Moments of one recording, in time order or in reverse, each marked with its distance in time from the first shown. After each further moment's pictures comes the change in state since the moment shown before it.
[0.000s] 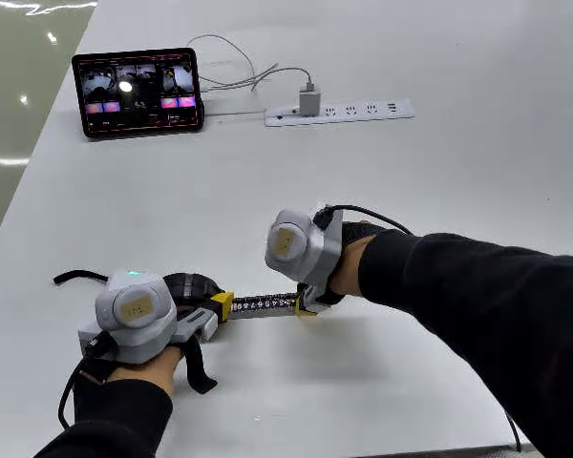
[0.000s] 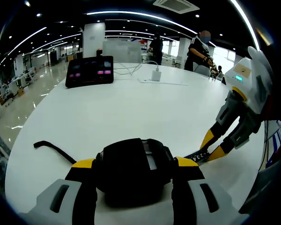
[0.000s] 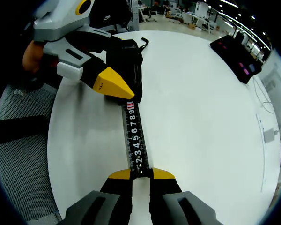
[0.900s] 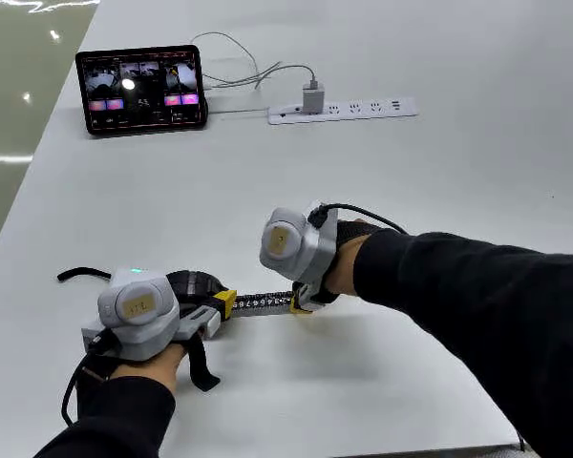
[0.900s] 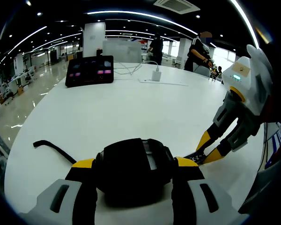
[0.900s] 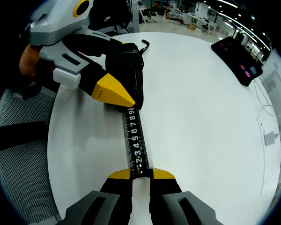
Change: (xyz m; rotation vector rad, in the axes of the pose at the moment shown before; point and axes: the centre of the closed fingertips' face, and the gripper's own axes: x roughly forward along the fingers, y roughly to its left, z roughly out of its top) left arm 0.000 -0.001 0.000 -0.009 0.004 -0.004; right arm 0.004 0.001 0.011 0.002 -0.012 0.001
